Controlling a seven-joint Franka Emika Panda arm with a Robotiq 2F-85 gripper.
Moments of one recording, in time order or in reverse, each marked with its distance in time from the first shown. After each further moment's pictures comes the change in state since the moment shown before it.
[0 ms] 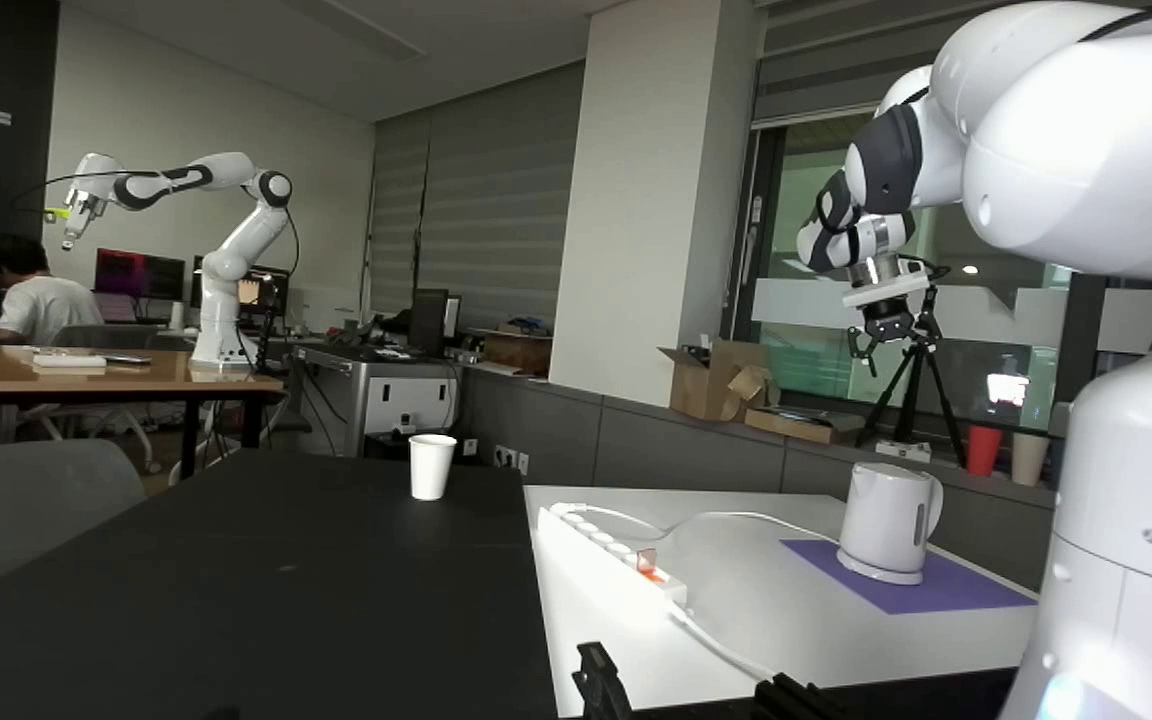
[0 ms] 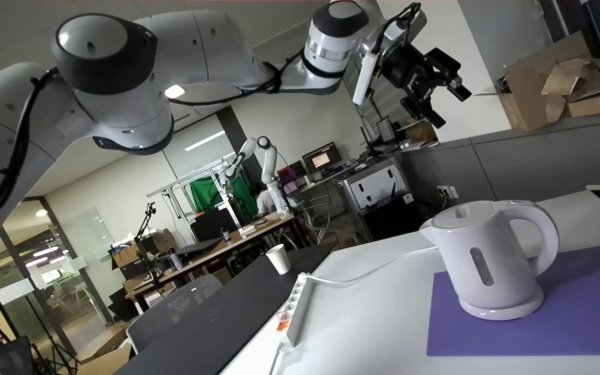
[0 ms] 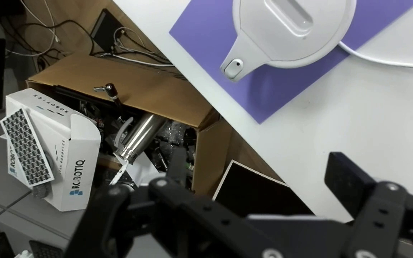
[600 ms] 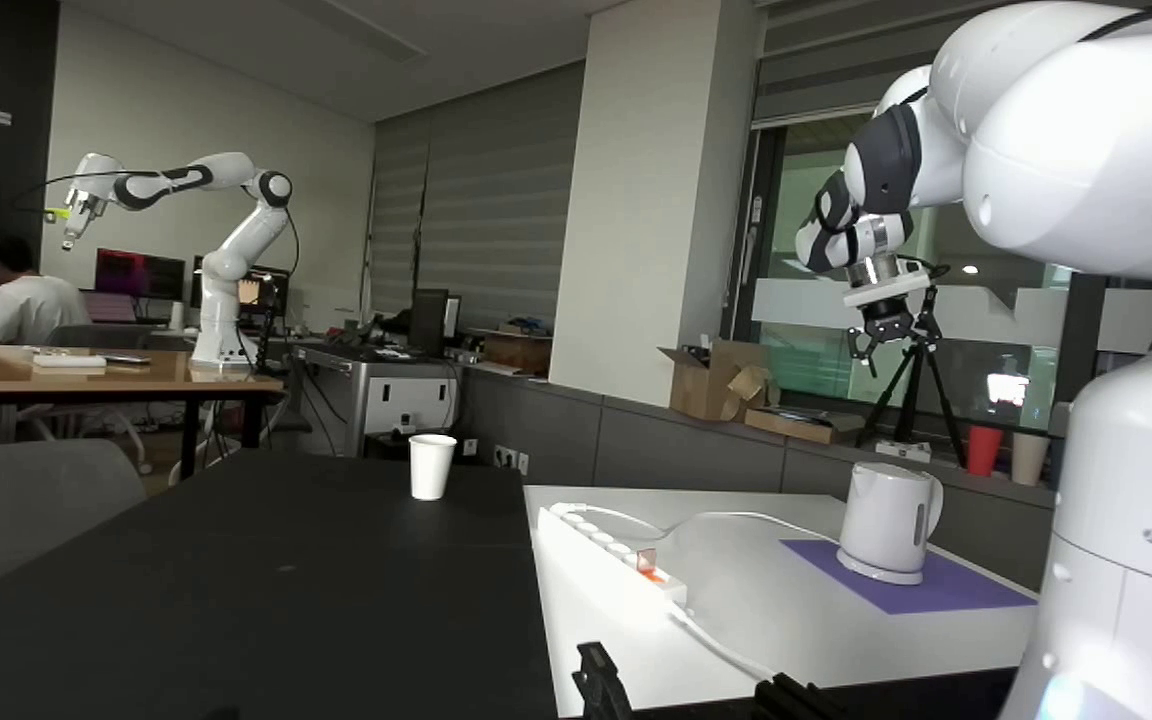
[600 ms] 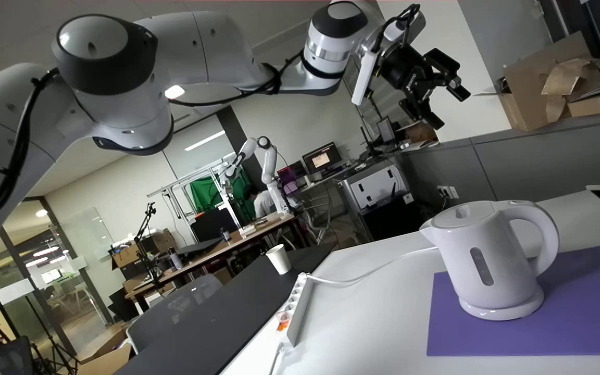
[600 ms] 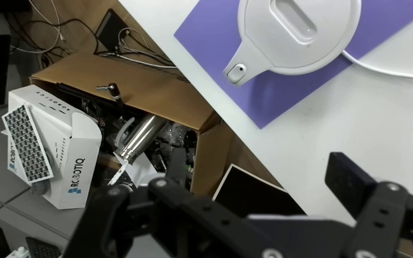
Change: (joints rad) arm 0.004 0.000 0.000 0.000 -0.012 -0.015 -0.025
